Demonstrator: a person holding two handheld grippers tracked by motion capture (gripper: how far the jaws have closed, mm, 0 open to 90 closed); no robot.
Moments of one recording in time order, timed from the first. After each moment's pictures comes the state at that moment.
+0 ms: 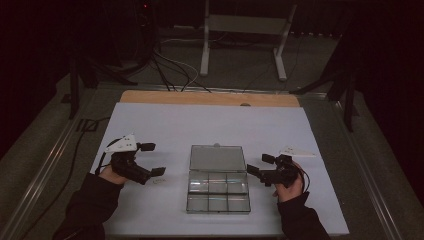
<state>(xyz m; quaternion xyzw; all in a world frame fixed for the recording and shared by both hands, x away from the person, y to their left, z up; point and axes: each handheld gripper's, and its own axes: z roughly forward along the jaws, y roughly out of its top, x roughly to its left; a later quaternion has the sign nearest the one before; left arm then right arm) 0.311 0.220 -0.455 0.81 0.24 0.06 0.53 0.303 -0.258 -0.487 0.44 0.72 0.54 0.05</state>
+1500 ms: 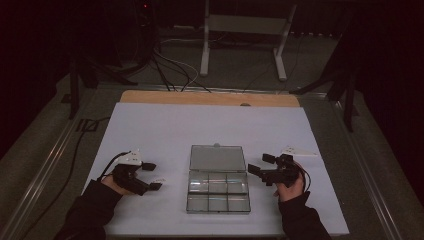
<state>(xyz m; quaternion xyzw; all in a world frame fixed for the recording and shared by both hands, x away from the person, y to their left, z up) 0.313 0.228 -0.517 0.87 0.24 0.00 0.43 0.304 -0.262 -0.487 0.44 0.72 0.54 0.04</state>
